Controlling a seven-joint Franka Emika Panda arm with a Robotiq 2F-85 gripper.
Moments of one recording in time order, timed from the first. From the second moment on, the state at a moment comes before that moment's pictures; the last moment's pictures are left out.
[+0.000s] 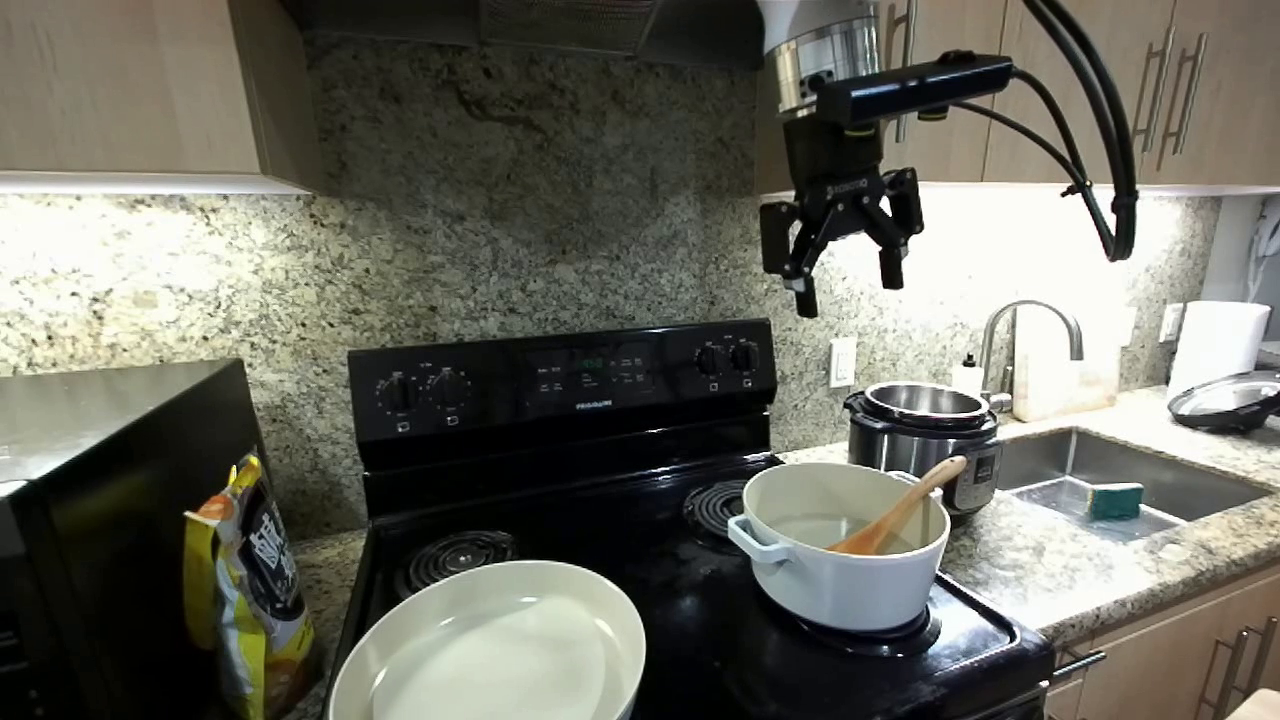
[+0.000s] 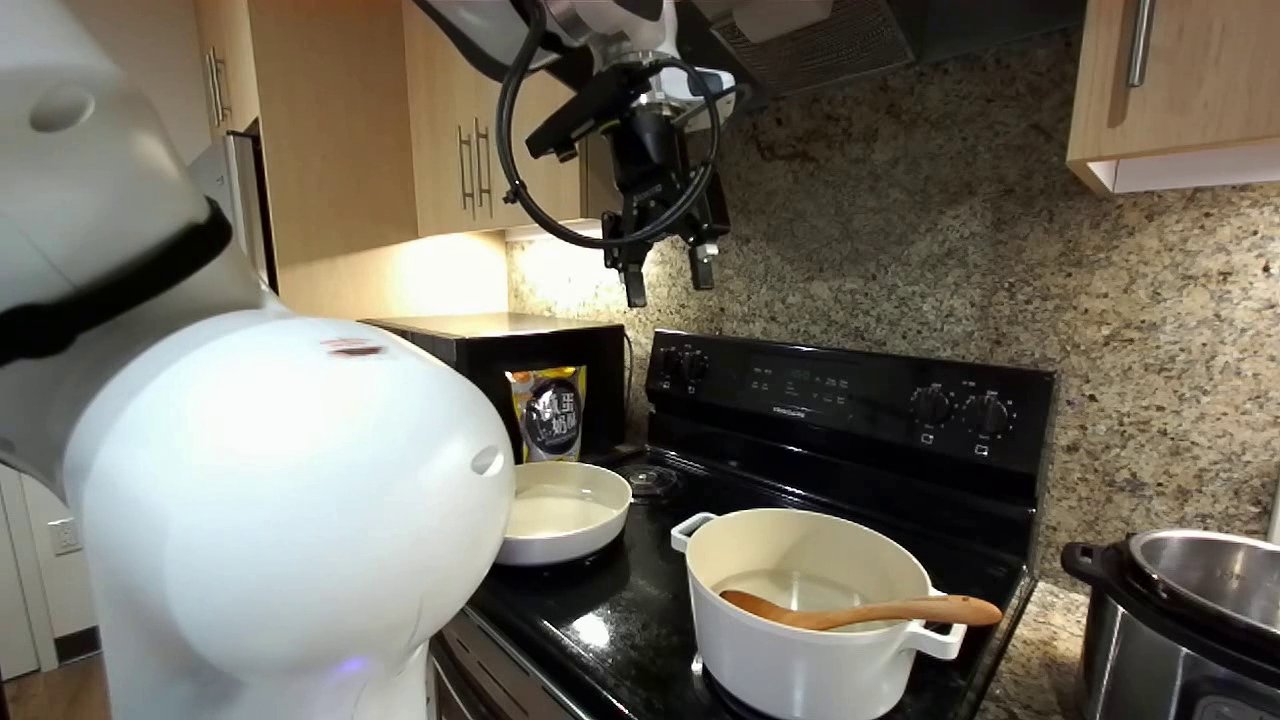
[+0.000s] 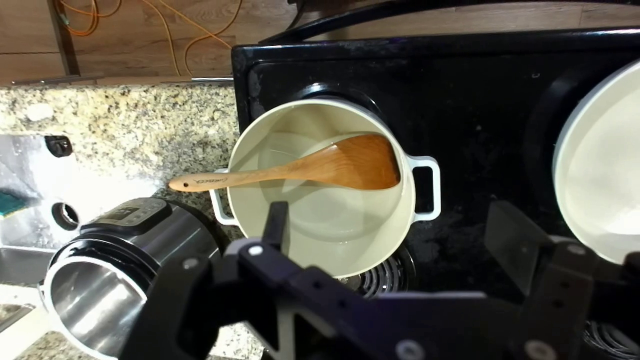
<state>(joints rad) 0.00 -0.61 0.21 -2.35 -0.09 1.68 0.36</state>
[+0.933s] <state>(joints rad) -0.03 -0.95 -0.06 -2.75 -0.08 1.91 0.21</state>
